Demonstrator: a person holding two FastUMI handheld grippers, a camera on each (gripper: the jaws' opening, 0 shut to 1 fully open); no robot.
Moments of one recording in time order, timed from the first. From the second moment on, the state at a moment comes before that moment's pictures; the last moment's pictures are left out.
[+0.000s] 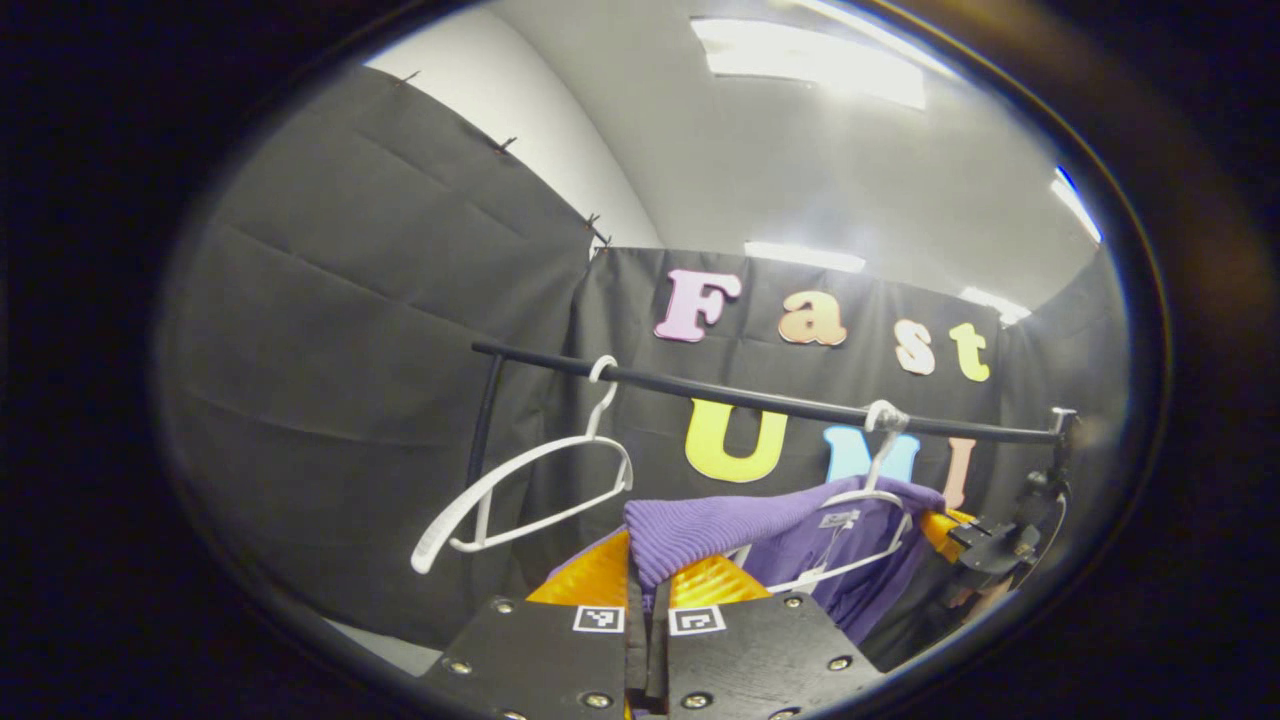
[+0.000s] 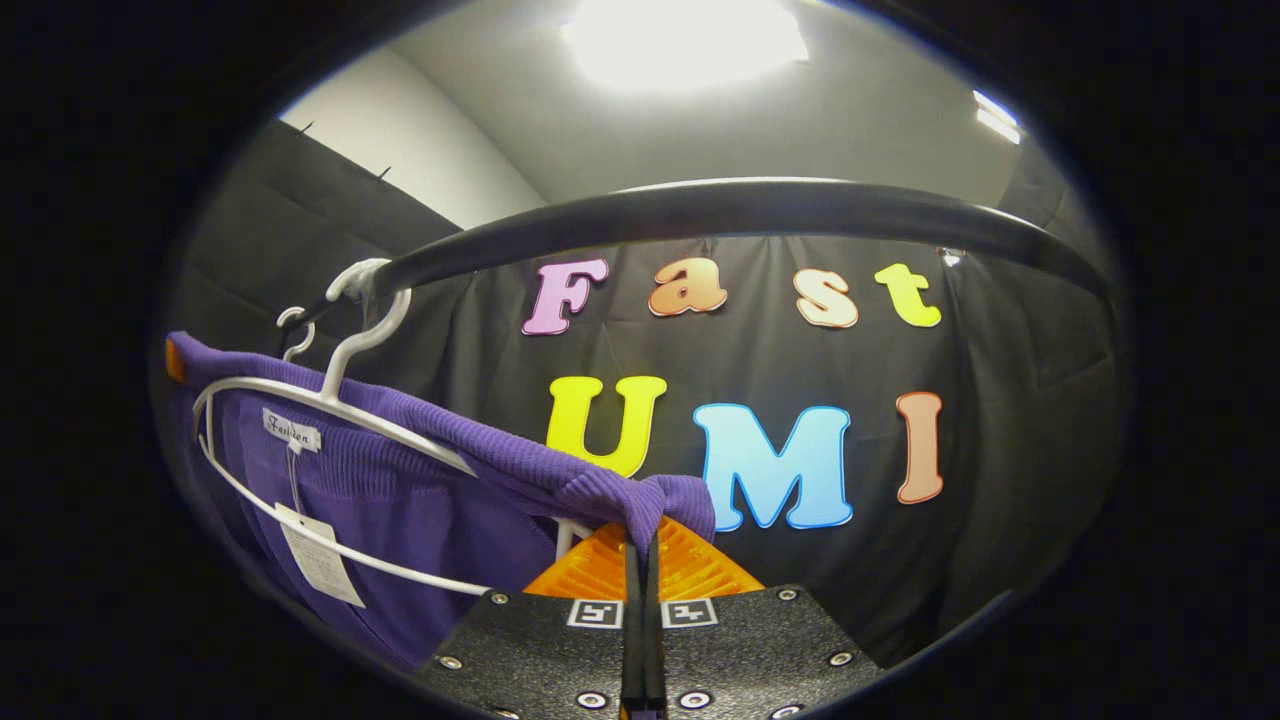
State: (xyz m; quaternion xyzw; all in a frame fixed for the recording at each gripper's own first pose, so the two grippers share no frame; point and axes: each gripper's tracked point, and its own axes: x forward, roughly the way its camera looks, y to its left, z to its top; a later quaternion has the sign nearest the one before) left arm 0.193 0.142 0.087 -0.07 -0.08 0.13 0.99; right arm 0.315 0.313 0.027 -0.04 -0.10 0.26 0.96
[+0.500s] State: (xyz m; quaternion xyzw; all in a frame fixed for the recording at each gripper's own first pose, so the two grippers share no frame) left arm 0.222 0.170 0.109 -0.06 -0.08 0.11 0.99; right arm 0.328 0.324 0.035 -0.08 -0.14 0.26 0.95
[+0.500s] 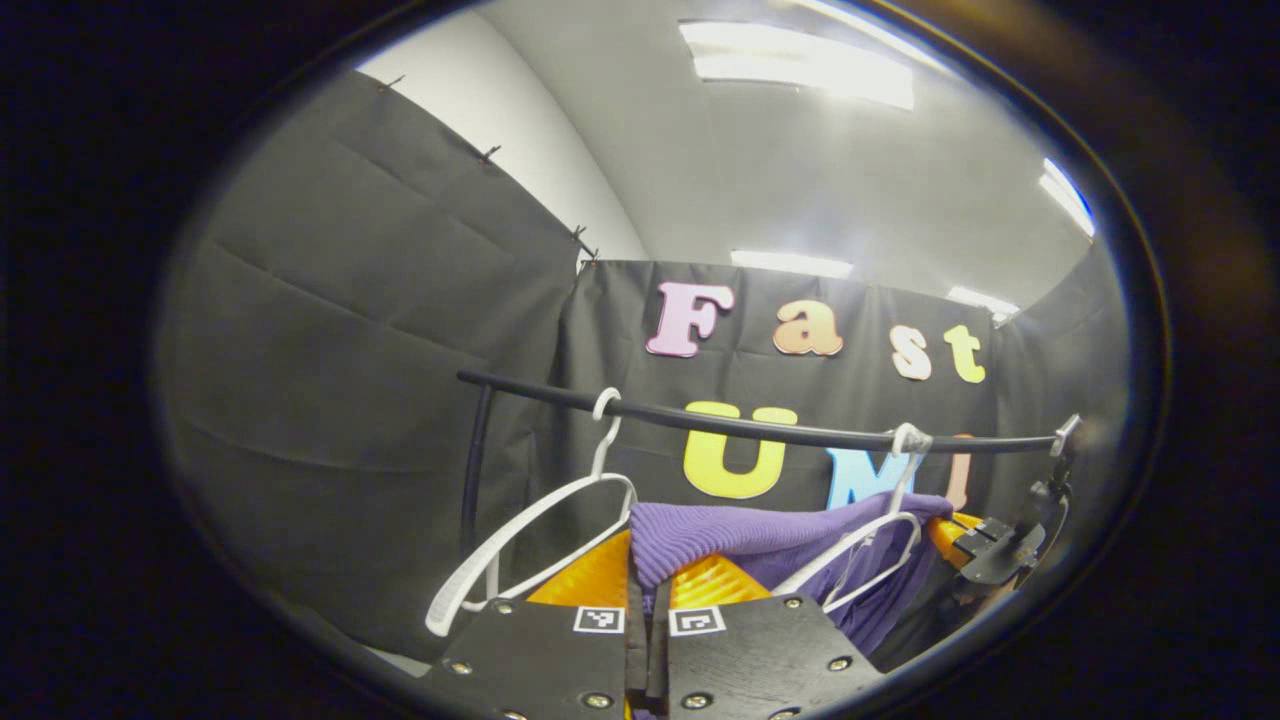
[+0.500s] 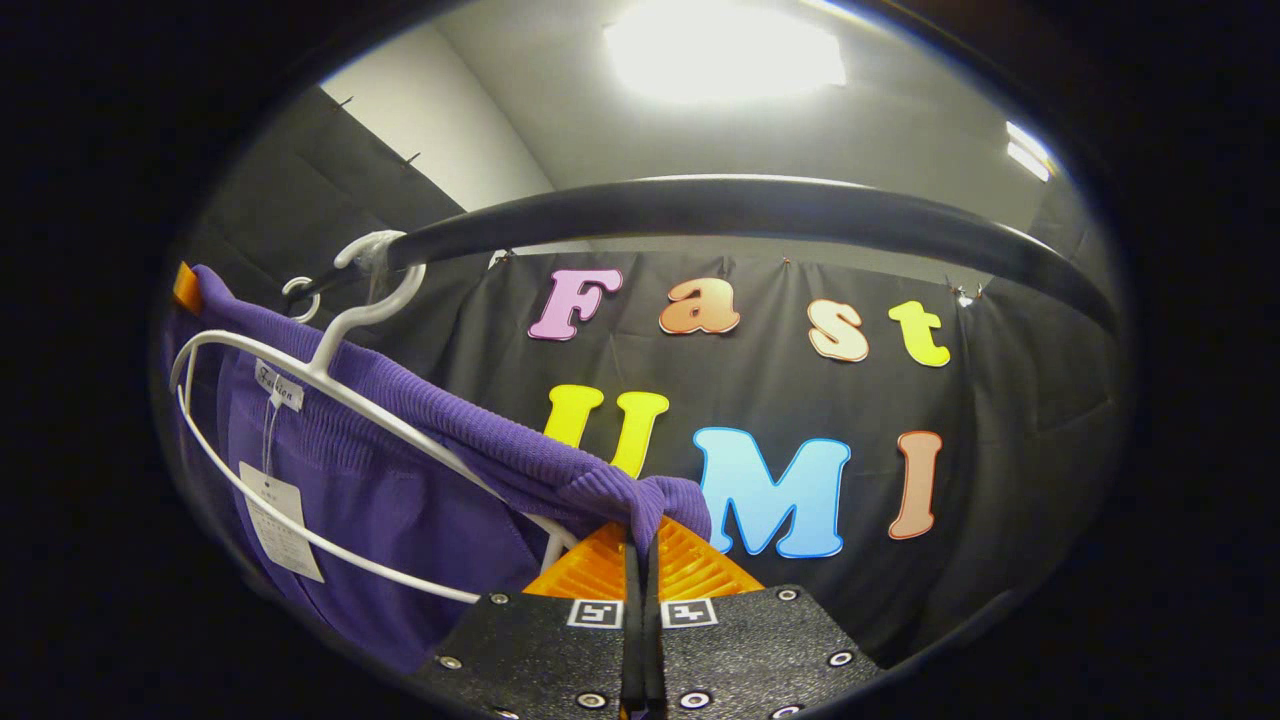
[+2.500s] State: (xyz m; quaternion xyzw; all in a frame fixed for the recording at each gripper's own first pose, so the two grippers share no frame) left arm 0.242 0.115 -0.053 -0.10 0.04 0.07 0.99; right arm 0.357 0.259 -0.058 -0.13 -0.07 0.25 0.96
